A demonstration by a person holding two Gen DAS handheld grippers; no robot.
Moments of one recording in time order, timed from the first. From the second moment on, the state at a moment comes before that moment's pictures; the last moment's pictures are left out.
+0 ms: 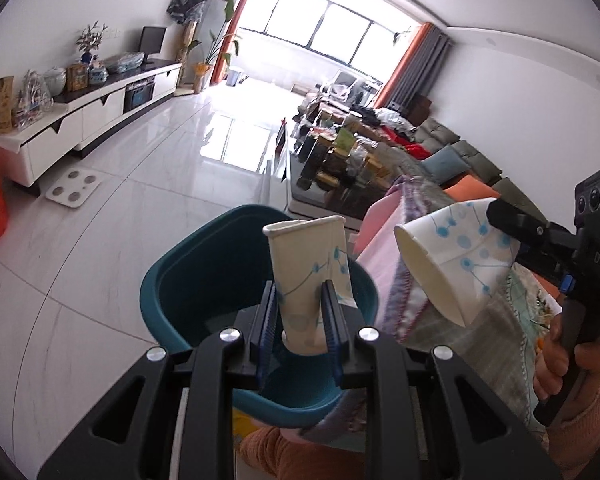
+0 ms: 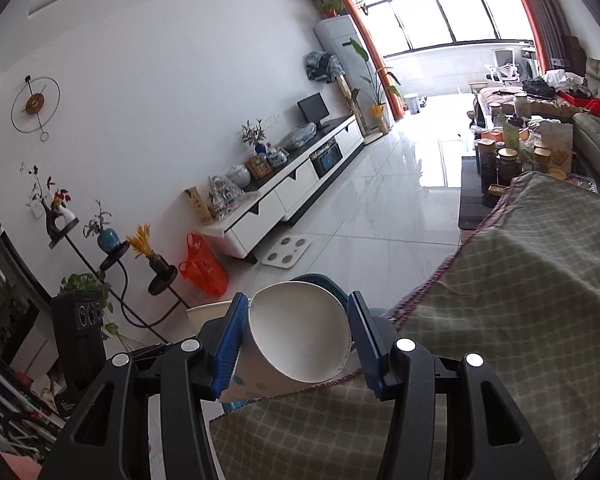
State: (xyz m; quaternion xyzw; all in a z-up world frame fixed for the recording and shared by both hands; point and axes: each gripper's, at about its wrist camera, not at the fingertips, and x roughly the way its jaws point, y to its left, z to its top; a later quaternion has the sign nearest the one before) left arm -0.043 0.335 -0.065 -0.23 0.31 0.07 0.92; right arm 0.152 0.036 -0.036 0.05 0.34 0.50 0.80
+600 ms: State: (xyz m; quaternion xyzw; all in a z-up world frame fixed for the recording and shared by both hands) left arm -0.018 0.353 -0.101 -0.26 0.36 0.10 0.89; right arm 0.164 0.092 -0.072 0.02 0.41 0.49 0.77
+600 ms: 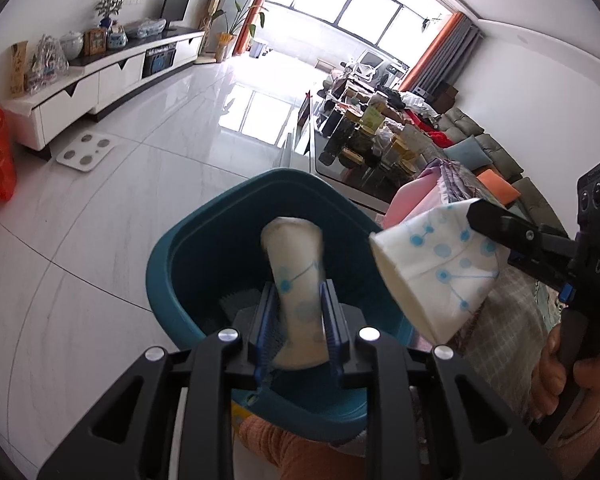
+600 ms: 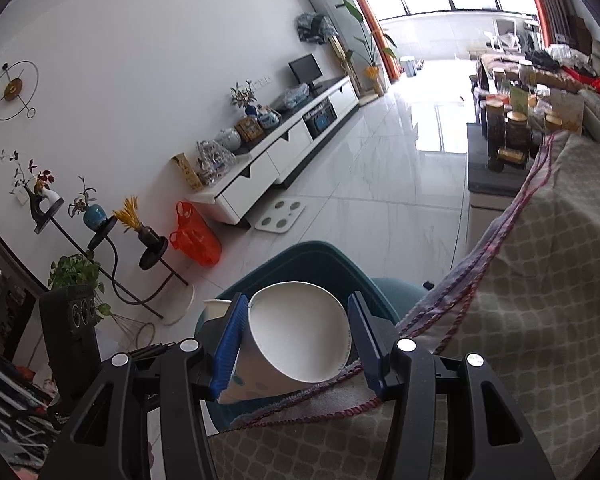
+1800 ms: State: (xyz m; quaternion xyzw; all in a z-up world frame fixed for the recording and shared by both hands) left arm 0.011 0.152 -0.045 -0.14 0.30 -0.15 0.93; right arm 0.122 -0.109 -0.036 0.04 0.32 0.40 0.86
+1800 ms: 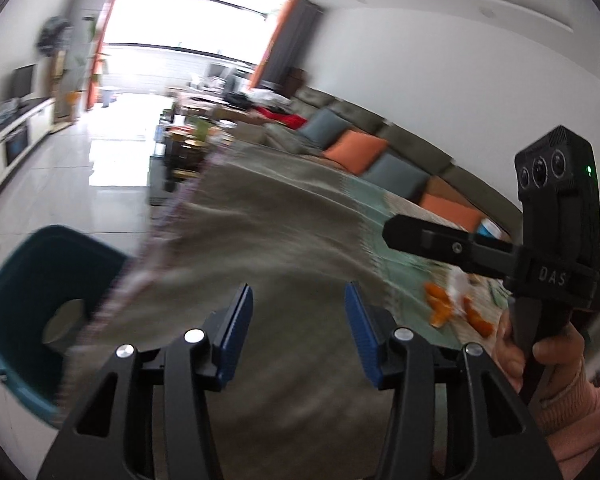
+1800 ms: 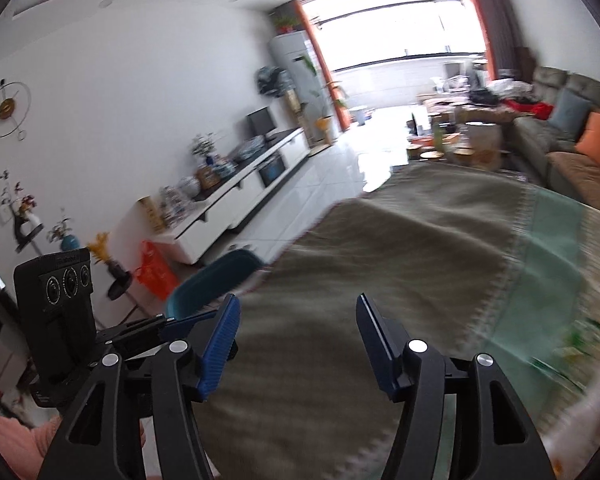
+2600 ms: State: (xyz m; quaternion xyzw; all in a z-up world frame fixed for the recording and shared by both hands) left arm 0.052 -0.007 -0.075 -0.04 0.36 -0.29 0.88; right arm 0.099 -0.293 -0.086 0.10 0.36 0.19 0.91
